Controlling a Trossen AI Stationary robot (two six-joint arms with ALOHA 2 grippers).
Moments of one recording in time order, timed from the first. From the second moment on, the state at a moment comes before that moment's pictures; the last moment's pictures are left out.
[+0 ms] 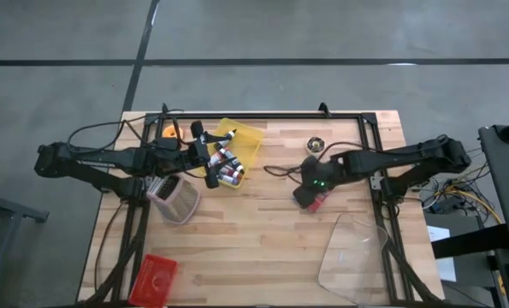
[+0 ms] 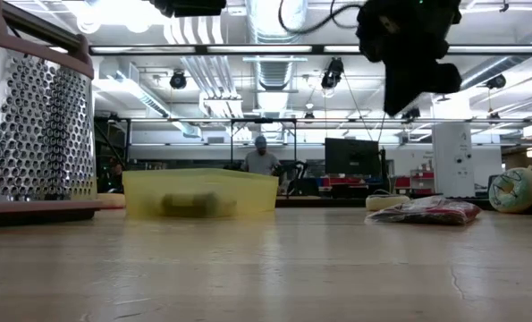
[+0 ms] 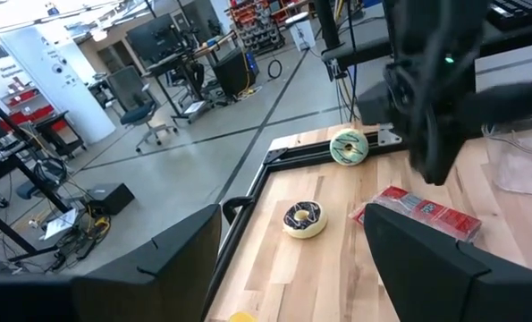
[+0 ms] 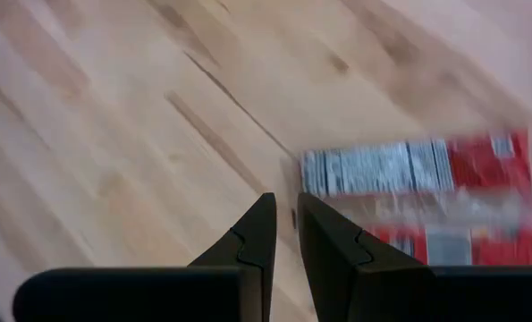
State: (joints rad) left arm -0.02 1.06 0.86 0.02 -0.38 0.34; right arm 0.08 1.37 1.08 -0.87 0.10 0.95
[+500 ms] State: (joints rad) left arm -0.02 1.06 0.86 0.02 -0.38 0.34; right arm 0.13 1.64 1.19 -1.15 0.10 1.34
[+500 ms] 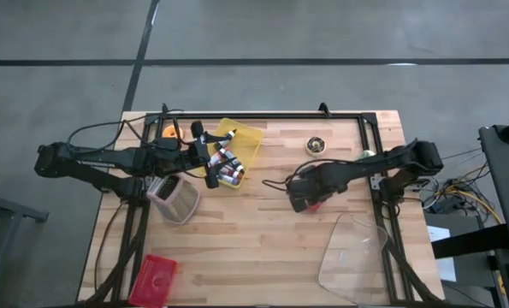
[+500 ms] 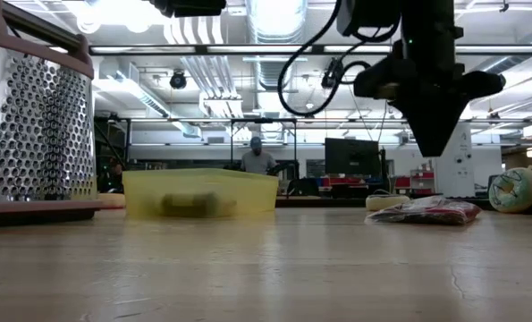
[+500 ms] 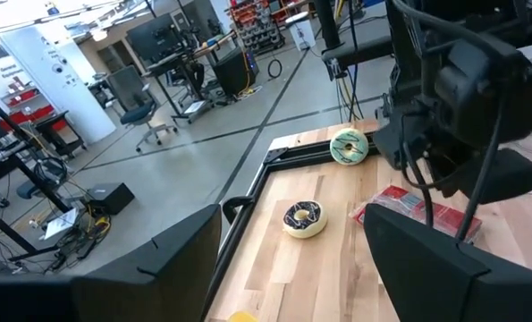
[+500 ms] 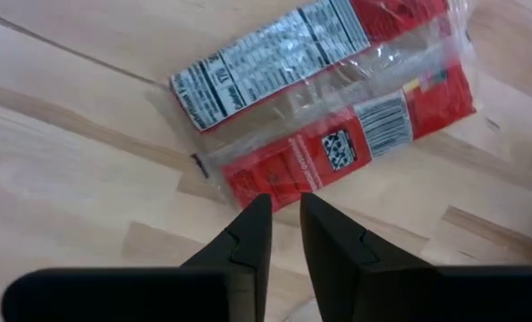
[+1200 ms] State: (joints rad) left arm -0.02 1.06 0.86 0.02 -0.38 0.34; right arm 0.10 1.64 1.06 -1.06 0.11 1.47
